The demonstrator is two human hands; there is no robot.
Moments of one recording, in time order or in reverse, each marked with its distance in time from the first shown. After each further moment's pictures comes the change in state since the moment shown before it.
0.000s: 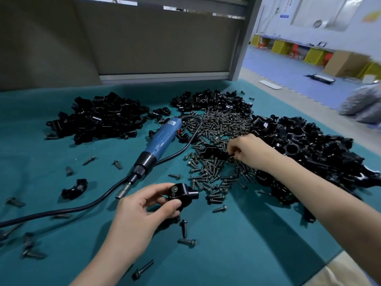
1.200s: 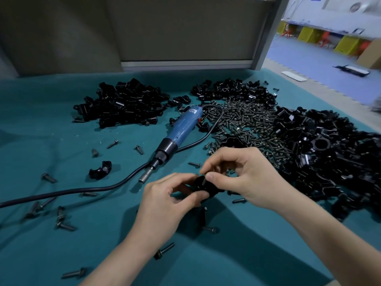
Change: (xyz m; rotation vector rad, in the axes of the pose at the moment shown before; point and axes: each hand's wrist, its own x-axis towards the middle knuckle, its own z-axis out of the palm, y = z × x) left_hand -0.005 0.000 0.005 0.173 0.002 0.167; right_hand -0.081 -0.109 -0.008 1.043 0.095 -0.392
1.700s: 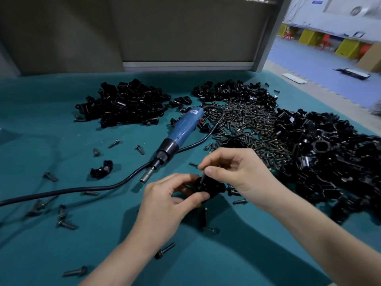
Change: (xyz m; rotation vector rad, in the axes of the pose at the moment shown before) left_hand -0.002 -0.002 -0.001 0.012 0.018 0.002; right_hand 0.005 0.004 0.010 0.191 0.050 0.108
